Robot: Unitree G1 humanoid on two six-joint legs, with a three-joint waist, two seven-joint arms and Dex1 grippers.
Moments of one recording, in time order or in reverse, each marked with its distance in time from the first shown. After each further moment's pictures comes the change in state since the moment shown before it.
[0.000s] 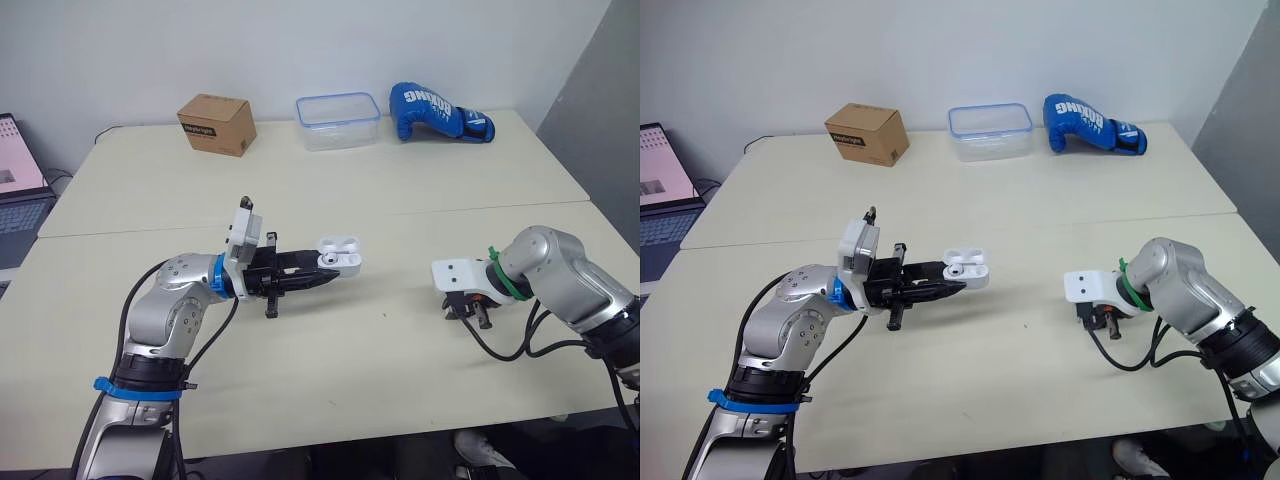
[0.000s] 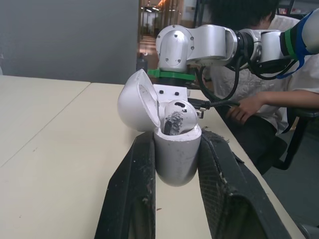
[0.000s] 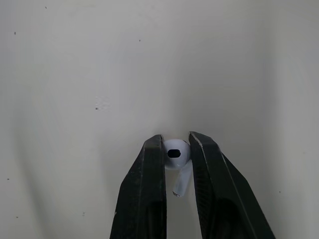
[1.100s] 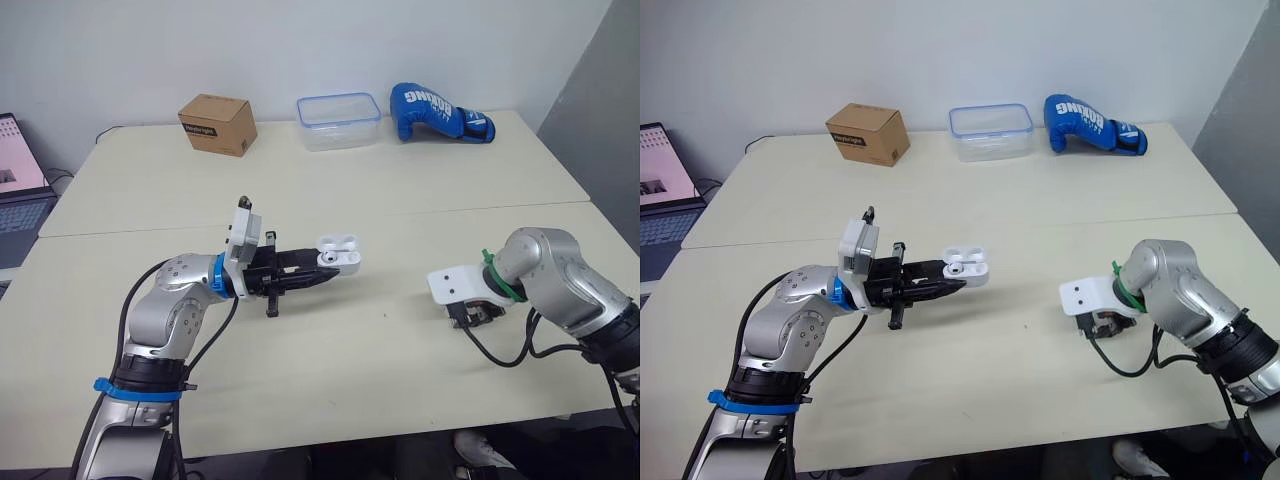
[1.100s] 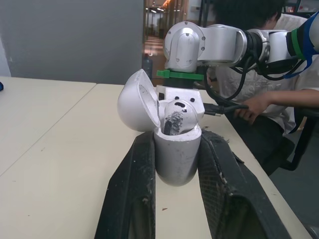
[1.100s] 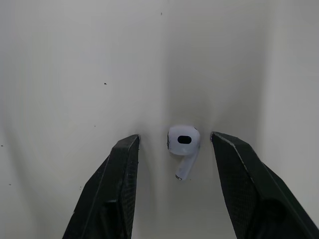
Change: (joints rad) left arm 0.003 -0.001 -0.001 0.000 0.003 -0.020 0.018; right arm 0.013 0.004 0.011 -0.081 -0.187 -0.039 0.085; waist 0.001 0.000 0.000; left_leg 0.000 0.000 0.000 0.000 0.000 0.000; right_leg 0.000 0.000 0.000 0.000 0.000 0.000
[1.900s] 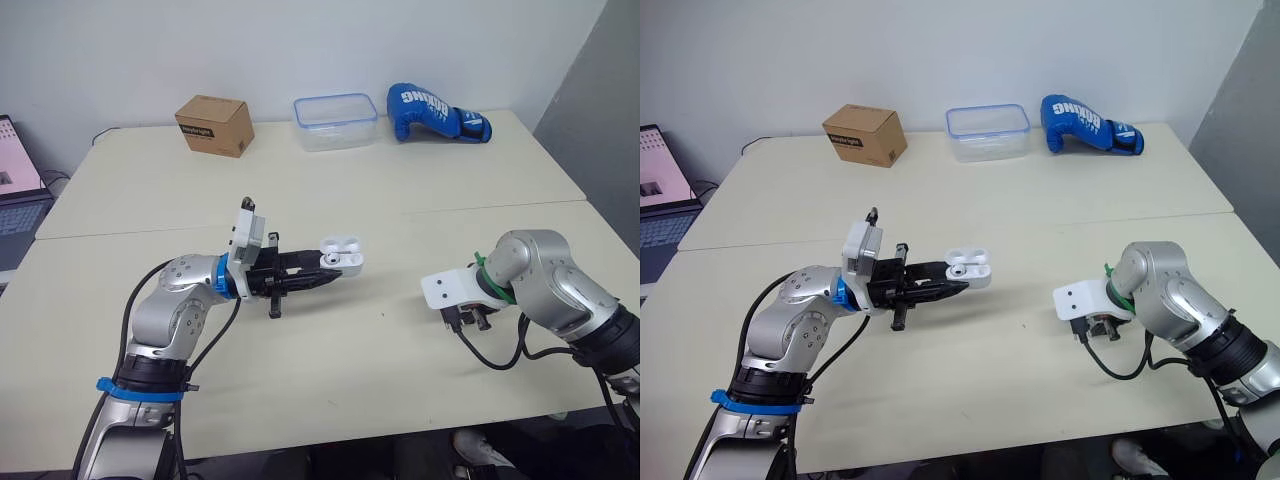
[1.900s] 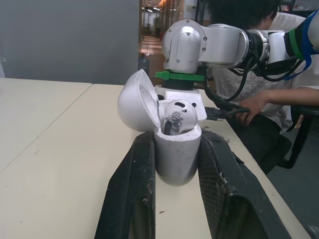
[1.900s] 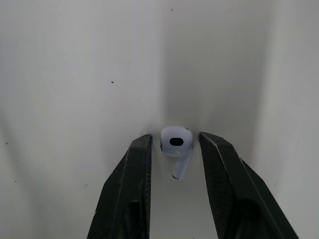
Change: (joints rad) left arm 0.000 -0.007 -0.017 0.000 0.005 -0.006 0.002; right arm -0.003 0.036 0.015 -0.029 -0.084 0.034 0.037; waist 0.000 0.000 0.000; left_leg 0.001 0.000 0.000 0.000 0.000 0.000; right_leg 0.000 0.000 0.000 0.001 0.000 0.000
